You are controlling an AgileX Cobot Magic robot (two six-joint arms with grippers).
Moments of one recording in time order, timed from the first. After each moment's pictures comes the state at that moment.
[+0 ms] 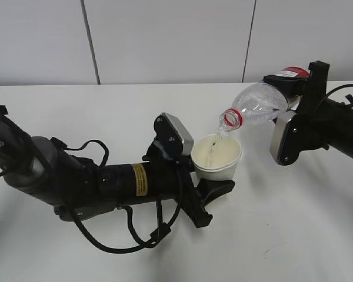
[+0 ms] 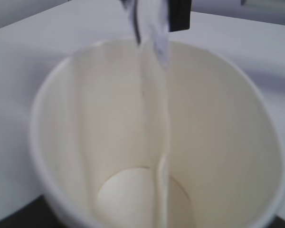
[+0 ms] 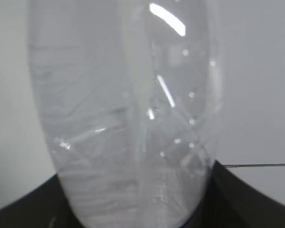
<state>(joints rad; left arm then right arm) -0.64 2.16 -0.94 0.68 -0.92 -0.26 0.01 1.87 -0.70 -0.49 -1.08 -1.31</state>
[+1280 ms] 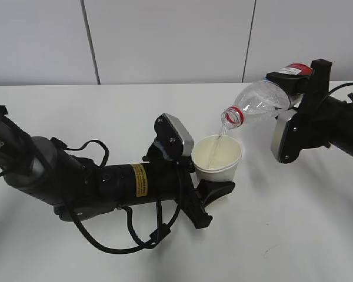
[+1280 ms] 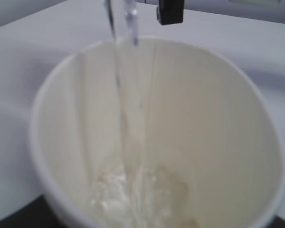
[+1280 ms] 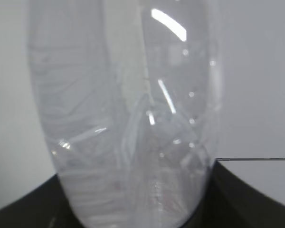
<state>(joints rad) -0.64 2.16 -0.94 0.69 -0.92 -0.26 0.01 1.87 -0.70 -0.45 -1.09 -1.35</state>
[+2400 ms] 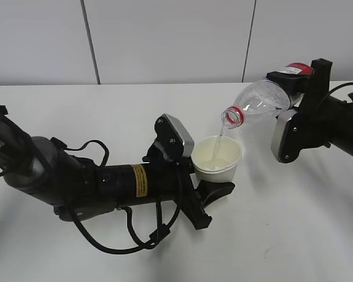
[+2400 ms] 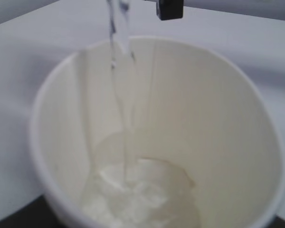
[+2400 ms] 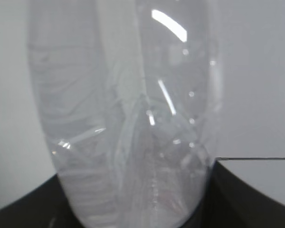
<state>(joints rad) -0.64 2.16 -0.94 0.69 -0.91 -0.26 0.01 1.87 -0.70 -0.45 -1.09 -1.36</state>
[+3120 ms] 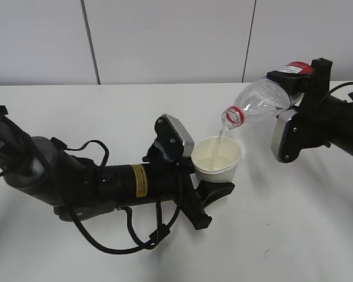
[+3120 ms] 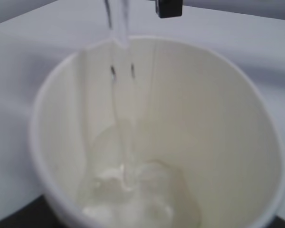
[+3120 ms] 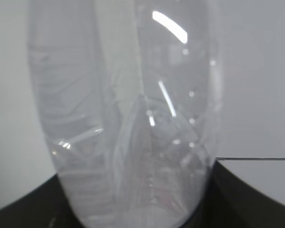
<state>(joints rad) -0.64 2.16 -0.94 0.69 -0.91 -0.26 0.01 1.87 -0.70 -0.44 -1.09 -1.38</state>
